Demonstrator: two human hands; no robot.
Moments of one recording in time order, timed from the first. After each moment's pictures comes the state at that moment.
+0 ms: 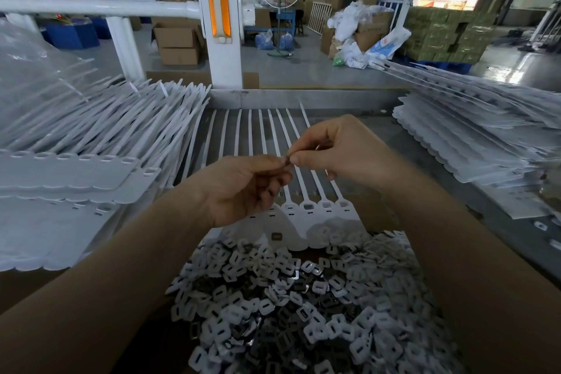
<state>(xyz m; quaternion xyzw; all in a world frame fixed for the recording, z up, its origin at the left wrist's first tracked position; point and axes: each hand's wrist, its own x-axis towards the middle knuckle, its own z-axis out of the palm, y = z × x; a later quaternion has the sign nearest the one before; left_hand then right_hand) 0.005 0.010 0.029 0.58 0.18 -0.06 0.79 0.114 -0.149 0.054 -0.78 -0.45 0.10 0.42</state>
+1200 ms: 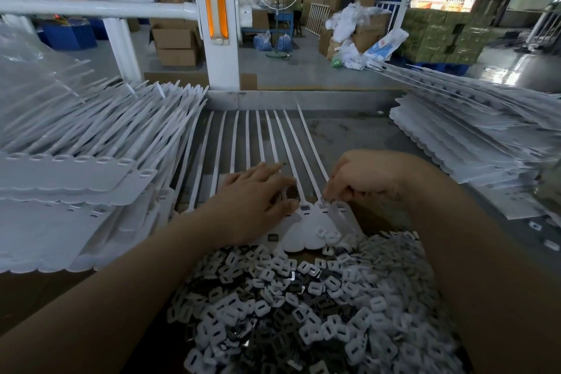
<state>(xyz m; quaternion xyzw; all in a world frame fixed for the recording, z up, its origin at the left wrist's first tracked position) 0.009 0.008 -0.012 0.99 0.01 0.01 0.12 0.123 -0.164 0.057 -0.90 -0.27 0.29 0.19</state>
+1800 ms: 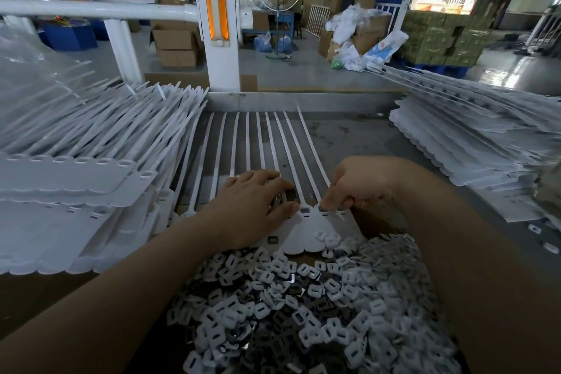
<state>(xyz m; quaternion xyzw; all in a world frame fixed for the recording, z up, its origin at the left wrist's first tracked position) 0.010 0.006 -0.012 0.99 0.02 0.02 0.10 0.130 -0.164 0.047 -0.89 -0.27 0.30 0.19</state>
